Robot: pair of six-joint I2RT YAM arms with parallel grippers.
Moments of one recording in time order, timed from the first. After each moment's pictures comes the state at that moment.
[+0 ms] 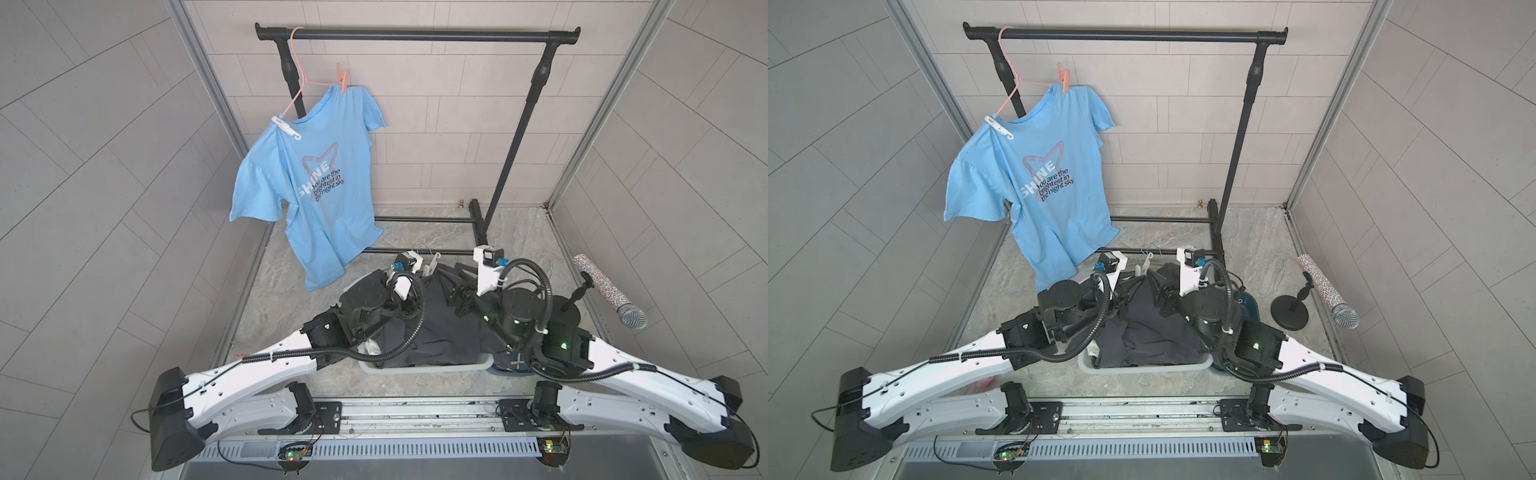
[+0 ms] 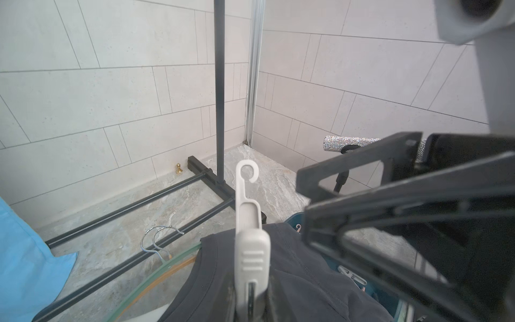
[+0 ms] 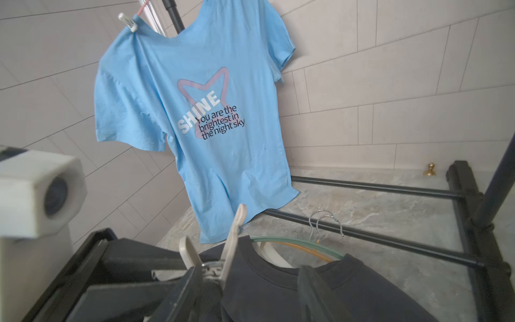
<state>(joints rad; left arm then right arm) -1.04 1.02 0.85 0.06 -0.20 -0.08 1.06 0.82 0.87 -0.13 0.50 0.39</state>
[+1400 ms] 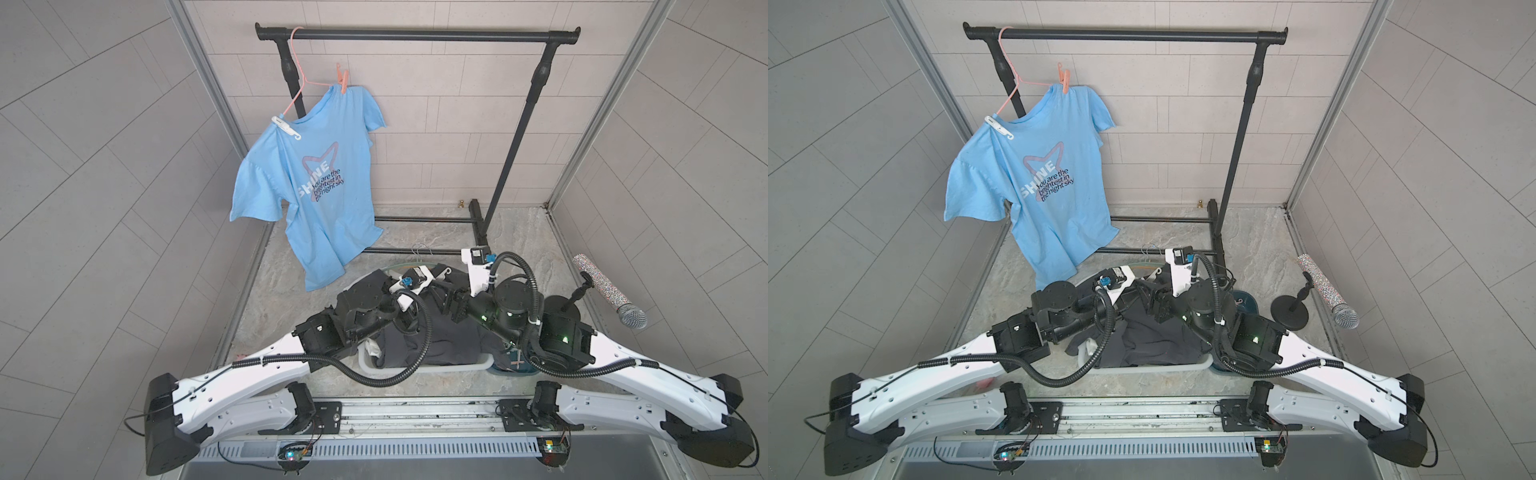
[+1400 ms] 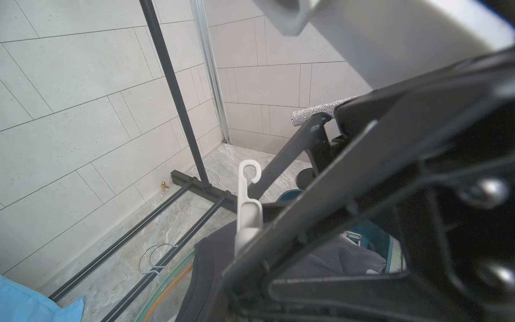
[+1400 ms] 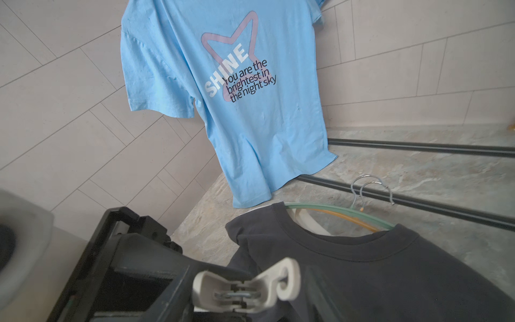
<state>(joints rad) -1.04 1.00 0.87 -0.02 -0.06 0.13 1.05 0.93 0.97 -0.26 0.31 0.57</state>
